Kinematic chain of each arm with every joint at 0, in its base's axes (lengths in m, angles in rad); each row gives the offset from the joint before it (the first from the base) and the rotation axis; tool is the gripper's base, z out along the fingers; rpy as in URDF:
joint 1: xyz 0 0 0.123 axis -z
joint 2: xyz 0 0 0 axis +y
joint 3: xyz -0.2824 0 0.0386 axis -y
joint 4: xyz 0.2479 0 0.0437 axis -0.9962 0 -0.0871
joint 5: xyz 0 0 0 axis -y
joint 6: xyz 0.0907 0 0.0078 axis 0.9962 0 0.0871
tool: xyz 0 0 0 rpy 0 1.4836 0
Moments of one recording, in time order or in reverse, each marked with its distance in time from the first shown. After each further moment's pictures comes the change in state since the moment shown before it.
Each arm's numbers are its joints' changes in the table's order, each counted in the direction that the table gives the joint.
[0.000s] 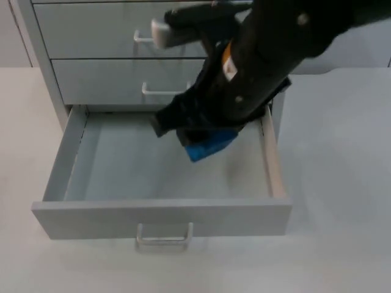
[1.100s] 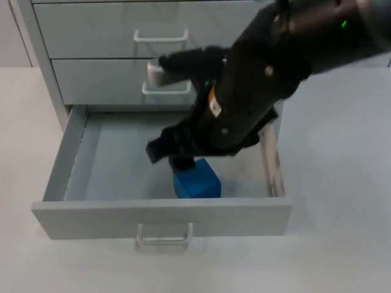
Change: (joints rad) right arm 0.000 0.075 0.015 0.000 0.017 0.049; left arm 0.000 0.000 0.000 0.000 0.000 0.000
